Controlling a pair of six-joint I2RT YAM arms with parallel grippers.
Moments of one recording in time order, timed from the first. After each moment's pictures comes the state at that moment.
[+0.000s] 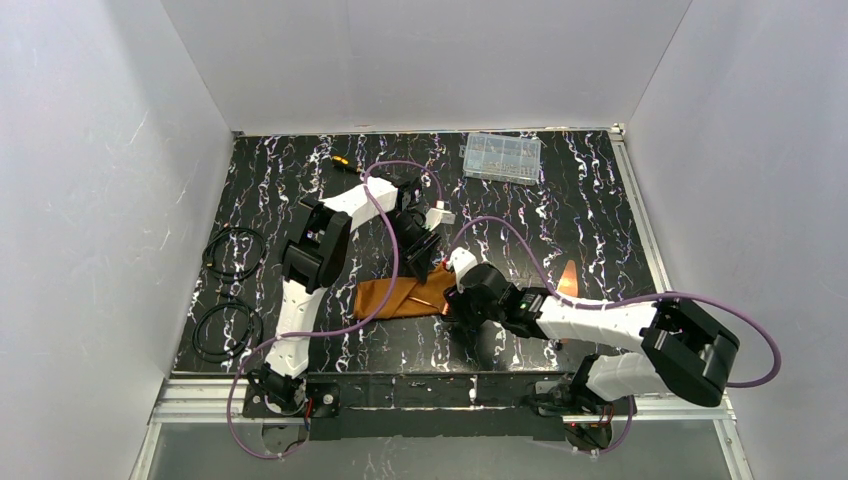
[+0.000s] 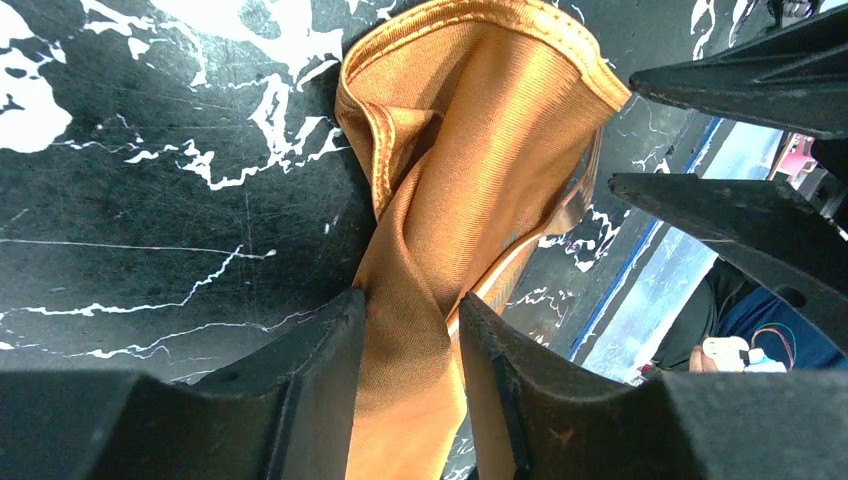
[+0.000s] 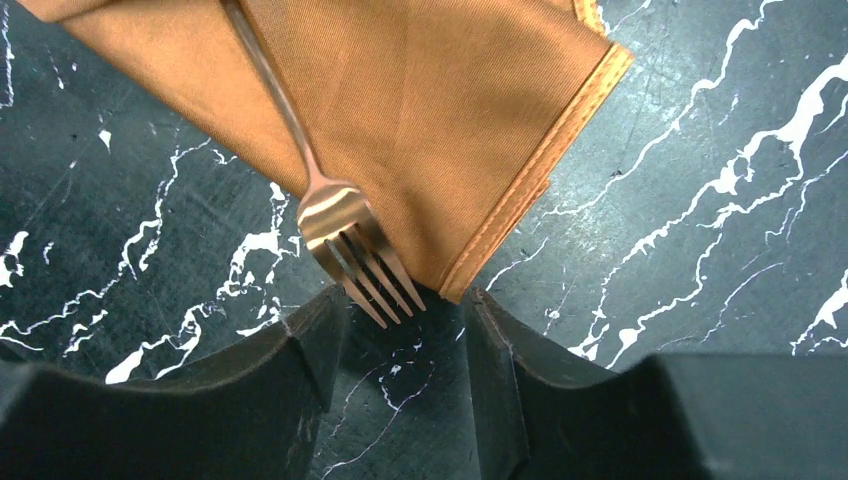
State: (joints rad) left arm -0.53 2.27 1.73 -1.15 0.72 0.41; right arm 1.01 1.31 0.56 -0.05 0.14 0.21
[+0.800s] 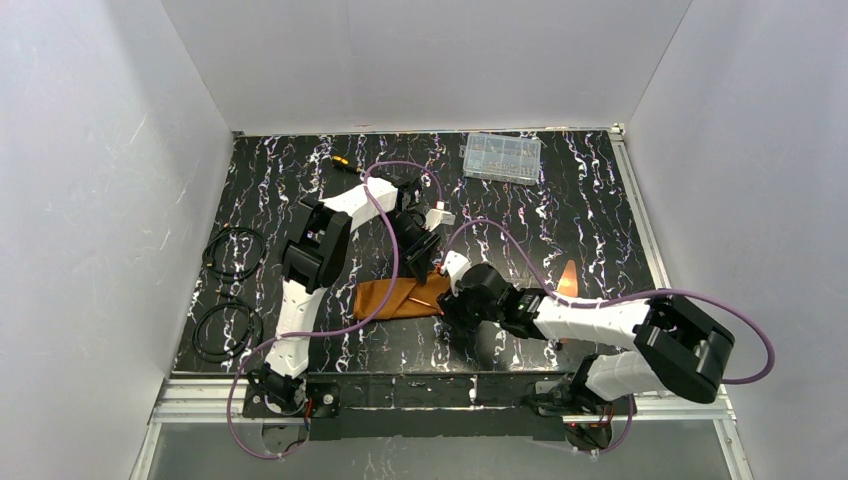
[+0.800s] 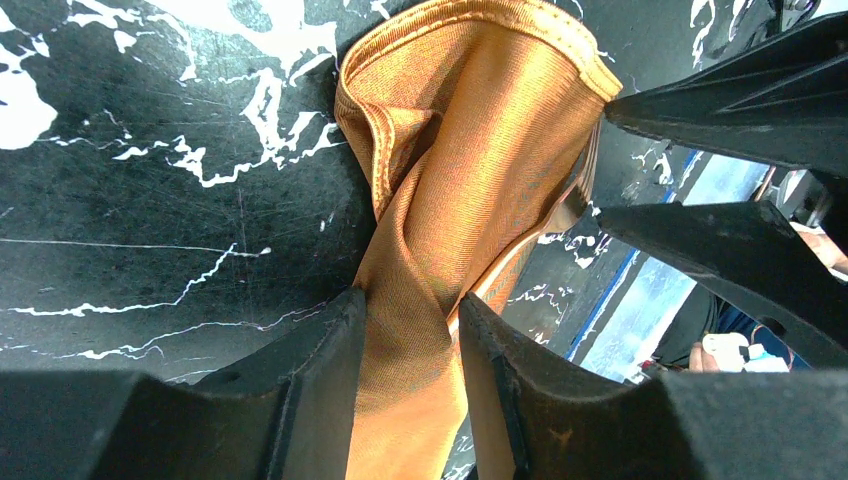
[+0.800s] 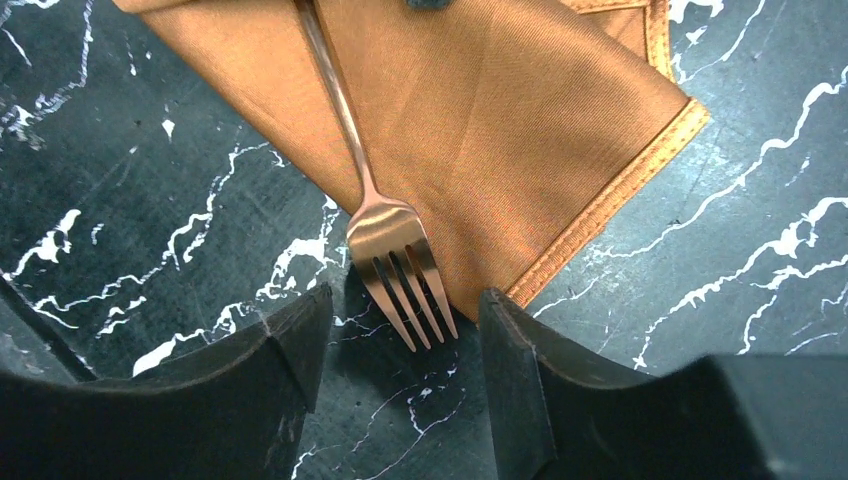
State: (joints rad) left arm -0.53 2.27 1.73 -1.15 0.72 0.42; right arm 1.01 1.31 0.54 0.02 0.04 0.16
